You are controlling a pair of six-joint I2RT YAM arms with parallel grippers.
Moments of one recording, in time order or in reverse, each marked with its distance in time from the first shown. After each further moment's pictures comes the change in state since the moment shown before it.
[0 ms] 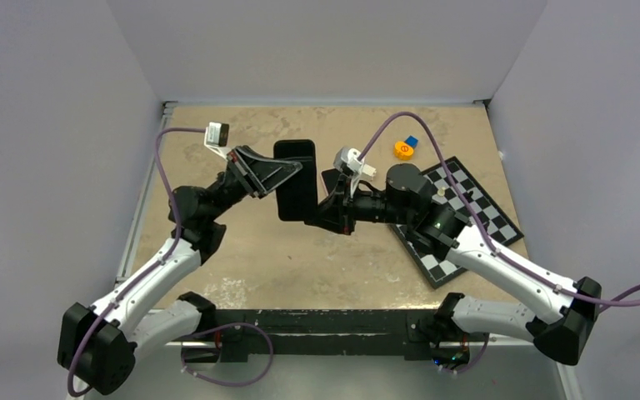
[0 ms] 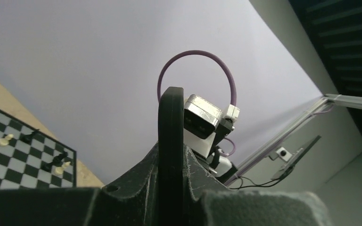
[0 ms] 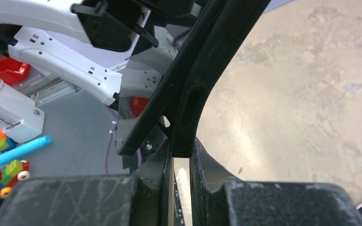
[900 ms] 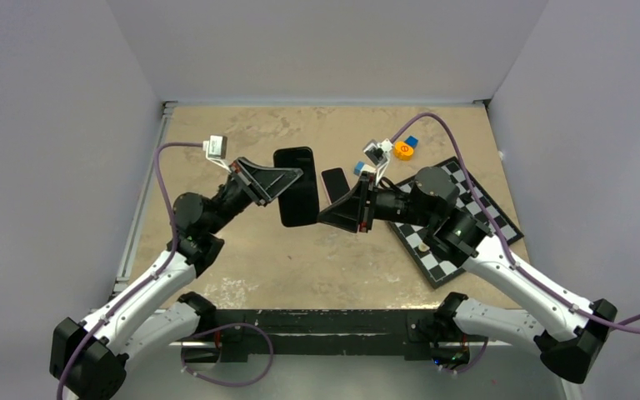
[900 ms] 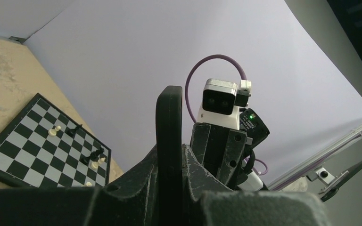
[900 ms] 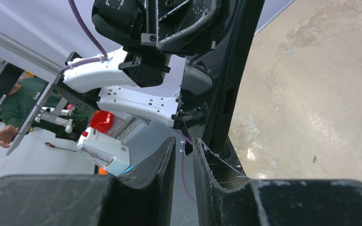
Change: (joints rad) left arm -0.055 -0.122 -0.052 -0.269 -0.181 0.214; right arm -0.063 -0.133 -0.056 0.031 -0.060 0.492
